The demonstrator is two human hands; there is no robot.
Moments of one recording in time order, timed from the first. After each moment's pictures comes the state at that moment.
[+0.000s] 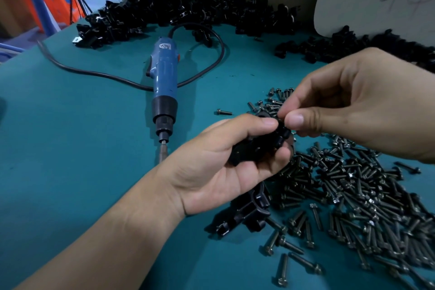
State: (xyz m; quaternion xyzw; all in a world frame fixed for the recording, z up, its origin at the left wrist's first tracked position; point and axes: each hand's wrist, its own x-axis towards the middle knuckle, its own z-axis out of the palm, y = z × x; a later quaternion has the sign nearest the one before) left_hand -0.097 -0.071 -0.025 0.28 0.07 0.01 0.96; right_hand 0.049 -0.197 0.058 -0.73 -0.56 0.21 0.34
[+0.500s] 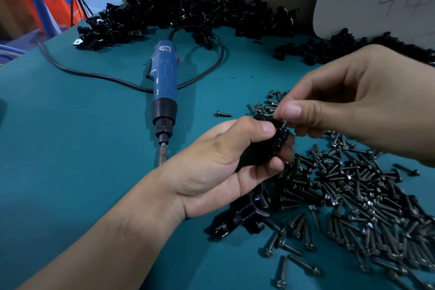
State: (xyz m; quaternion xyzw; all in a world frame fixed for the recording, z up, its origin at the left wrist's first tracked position) left_hand -0.094 -0.071 -0.033 0.35 0.07 0.03 0.93; right_hand 0.043 -0.197 0.066 -0.72 -0.56 0.21 0.36
